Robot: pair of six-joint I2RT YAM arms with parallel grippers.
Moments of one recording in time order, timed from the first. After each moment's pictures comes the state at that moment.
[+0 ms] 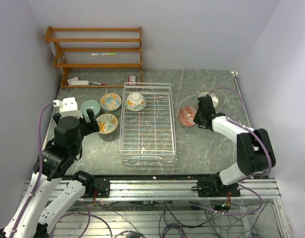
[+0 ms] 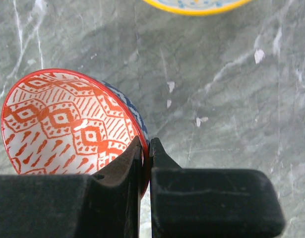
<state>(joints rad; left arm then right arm) -0.43 0.57 0.93 -0.71 -0.53 -0.27 0.25 1.55 0.83 -0.16 0.29 0.52</state>
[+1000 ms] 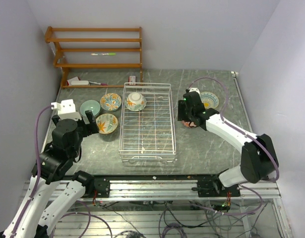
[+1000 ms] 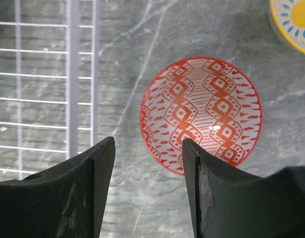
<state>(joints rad) -0.43 0.54 0.92 -0.71 -0.51 -0.28 0.49 1.43 0.97 -0.33 0.27 0.35</state>
